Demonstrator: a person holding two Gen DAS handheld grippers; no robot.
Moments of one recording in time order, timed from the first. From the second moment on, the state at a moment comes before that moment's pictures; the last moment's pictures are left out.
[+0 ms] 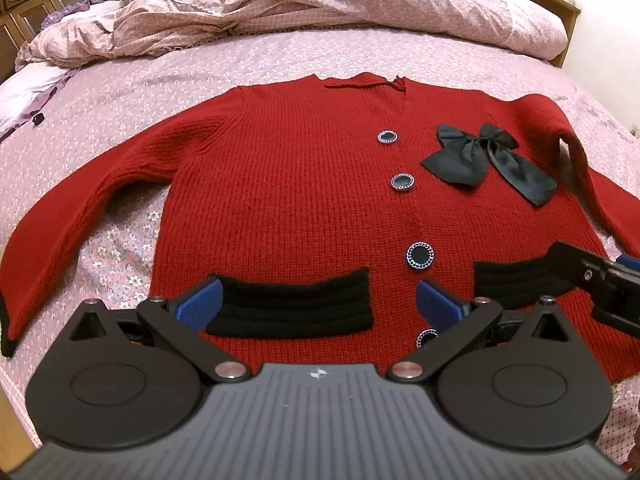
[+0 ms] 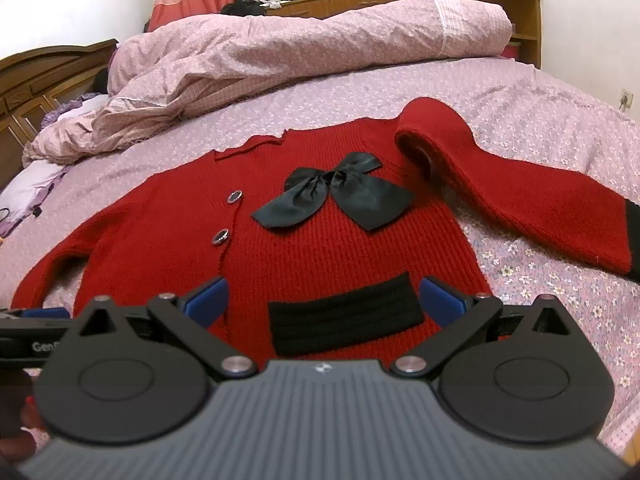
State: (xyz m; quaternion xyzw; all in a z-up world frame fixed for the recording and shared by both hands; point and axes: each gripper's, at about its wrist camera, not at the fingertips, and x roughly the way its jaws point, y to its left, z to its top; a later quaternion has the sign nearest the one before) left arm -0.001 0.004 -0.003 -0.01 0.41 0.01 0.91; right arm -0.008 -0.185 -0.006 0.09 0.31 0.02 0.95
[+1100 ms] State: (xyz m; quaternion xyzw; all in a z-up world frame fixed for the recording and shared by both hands) left arm -0.002 0.007 -0.006 -0.01 0.41 0.01 0.91; right arm -0.005 -0.186 -0.007 0.09 0.31 0.02 0.94
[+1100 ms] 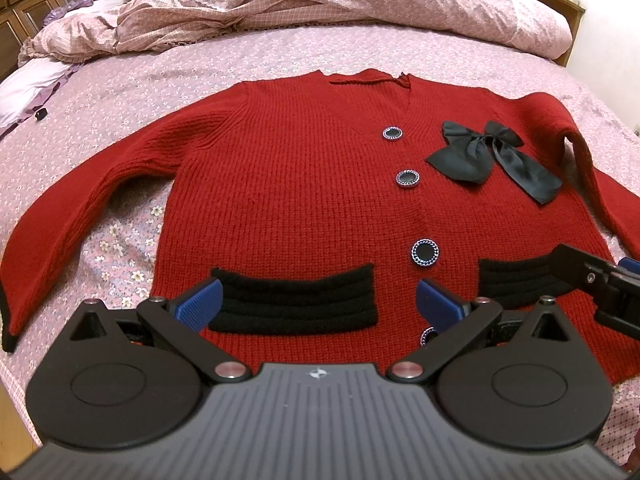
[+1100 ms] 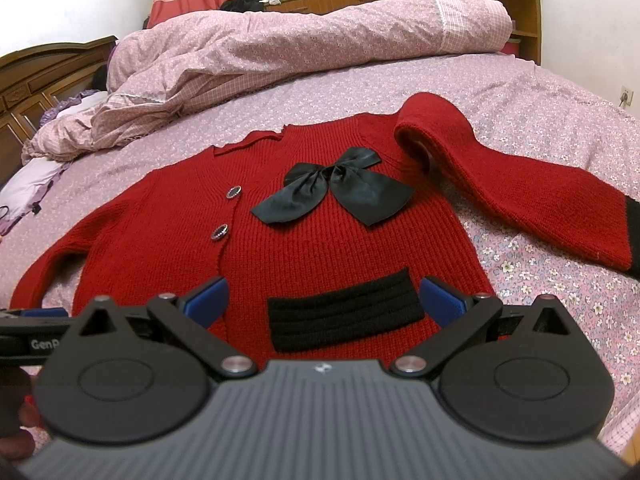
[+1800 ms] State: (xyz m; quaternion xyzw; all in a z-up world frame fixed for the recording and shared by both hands) left arm -0.003 0.009 -0.007 -0.01 0.41 0.01 0.91; right arm -0.005 -0.185 -0.007 0.09 0.32 0.02 0.94
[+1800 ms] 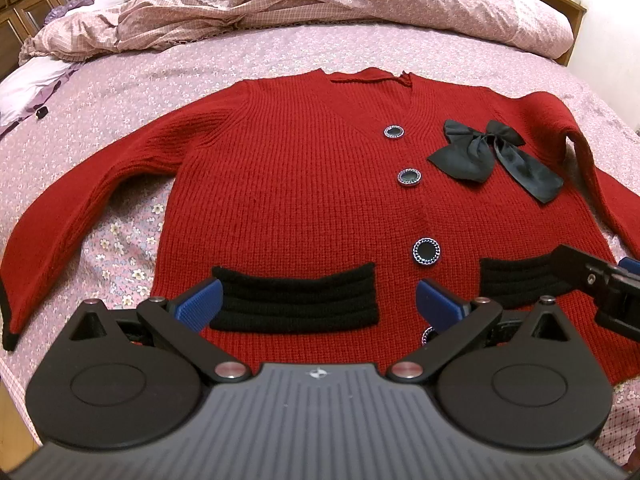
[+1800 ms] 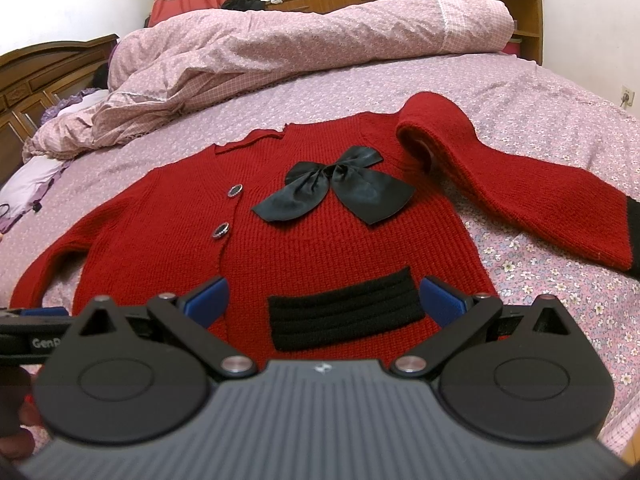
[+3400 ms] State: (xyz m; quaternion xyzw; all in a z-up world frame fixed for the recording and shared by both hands) left arm 0.079 -0.014 -0.003 0.03 0.42 -0.02 0.91; right arm 0.027 -0.265 -0.019 0.17 0.30 -0.05 0.94
